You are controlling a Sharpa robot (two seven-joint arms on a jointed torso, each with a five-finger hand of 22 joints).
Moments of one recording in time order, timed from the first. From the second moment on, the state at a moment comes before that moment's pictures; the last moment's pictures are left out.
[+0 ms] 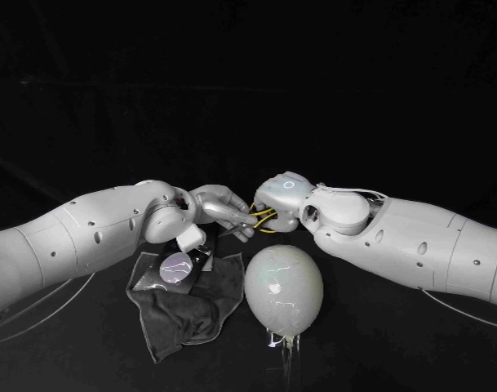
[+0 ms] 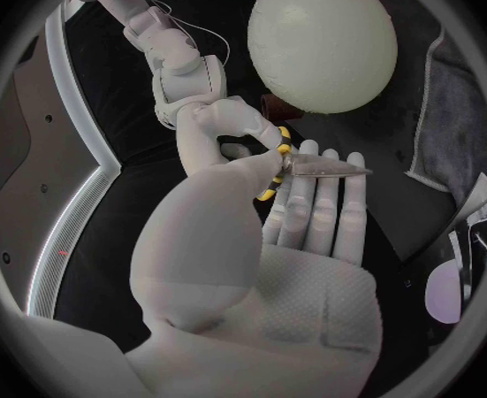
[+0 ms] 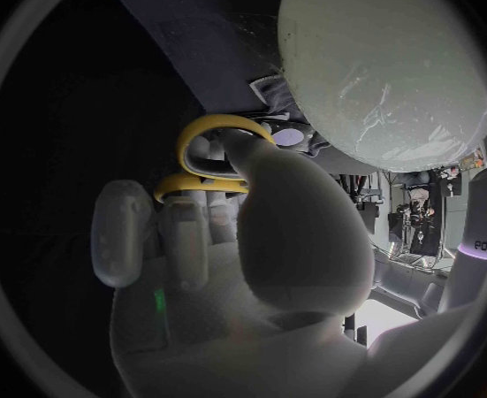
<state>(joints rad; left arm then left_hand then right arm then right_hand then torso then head) 1.44 -0.59 -0.06 1.08 -0.44 0.24 -0.05 1.43 -0.08 0.59 0.05 0.04 0.88 0.17 0.51 0.46 1.27 0.12 0.07 0.07 0.98 0.11 0.13 0.27 0.16 0.79 0.28 0.31 0.14 1.48 -0.39 -0.17 1.15 -1.86 -0.28 -0.06 1.30 -0.15 0.49 0.14 0.05 1.11 0.05 0.46 0.58 1.18 0.06 0.57 0.78 1.47 -0.09 1.56 1.31 0.07 1.41 0.05 1.38 1.31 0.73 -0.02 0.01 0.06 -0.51</state>
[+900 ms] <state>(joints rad) 1.44 -0.58 -0.06 1.09 -0.44 0.25 -0.06 1.42 -0.08 0.59 0.05 0.04 0.87 0.17 0.51 0.55 1.27 0.12 0.07 0.07 0.98 0.12 0.13 0.27 0.17 0.79 0.28 0.31 0.13 1.48 -0.39 -0.17 1.15 -1.81 -0.15 -0.06 1.28 -0.11 0.73 0.13 0.05 0.93 0.11 0.27 0.53 1.16 0.07 0.18 0.22 1.47 0.00 1.44 1.24 0.07 1.37 0.09 1.31 1.31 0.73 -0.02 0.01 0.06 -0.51</state>
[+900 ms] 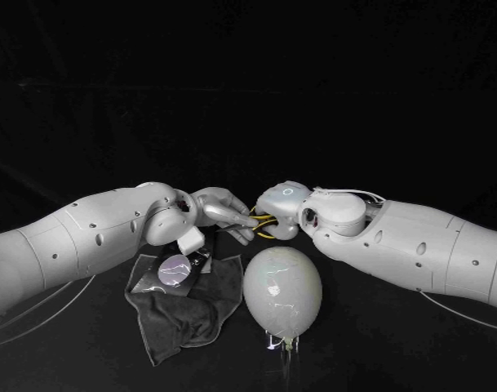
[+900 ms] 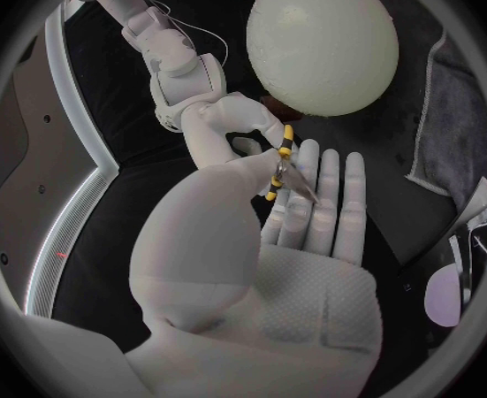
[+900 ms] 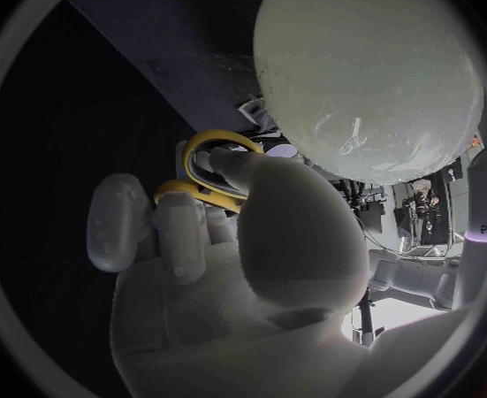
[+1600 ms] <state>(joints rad) 1.45 -0.58 -0.07 1.10 -0.45 0.25 -0.08 1.41 -0.08 0.59 0.05 0.04 0.87 0.17 0.51 0.55 1.27 0.12 0.07 0.07 0.98 0.12 0.13 0.27 0.17 0.79 0.28 0.31 0.13 1.48 -0.38 -0.18 1.15 -1.81 -0.05 -0.09 1.29 -0.03 0.80 0.09 0.05 0.87 0.17 0.23 0.49 1.16 0.11 0.09 0.08 1.47 0.01 1.43 1.22 0.07 1.38 0.11 1.30 1.31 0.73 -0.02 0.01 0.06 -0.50</state>
